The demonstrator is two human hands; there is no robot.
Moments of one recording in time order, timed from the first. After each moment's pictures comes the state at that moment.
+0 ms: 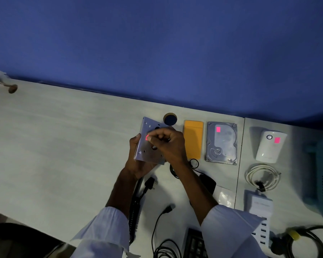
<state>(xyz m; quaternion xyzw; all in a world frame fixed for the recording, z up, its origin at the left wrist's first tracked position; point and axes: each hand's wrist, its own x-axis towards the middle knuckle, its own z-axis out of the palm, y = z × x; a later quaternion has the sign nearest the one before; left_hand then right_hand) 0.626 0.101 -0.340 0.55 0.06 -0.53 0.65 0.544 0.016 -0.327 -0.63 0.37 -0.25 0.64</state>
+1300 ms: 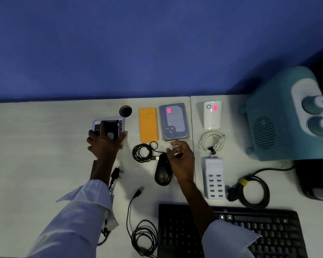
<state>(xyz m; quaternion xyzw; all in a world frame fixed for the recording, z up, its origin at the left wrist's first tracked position) 0.620 0.090 -0.399 0.95 -0.27 -0.08 0.13 0.363 0.045 -0.368 -0.52 0.60 -0.31 0.52</state>
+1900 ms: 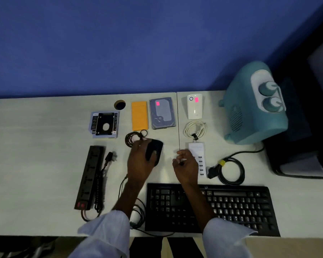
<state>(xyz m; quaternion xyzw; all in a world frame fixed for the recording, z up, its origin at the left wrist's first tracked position) 0.432 0.150 -0.356 0.81 -0.49 -0.14 0.30 0.272 0.103 -0.364 -0.55 0.63 -0.26 0.48</state>
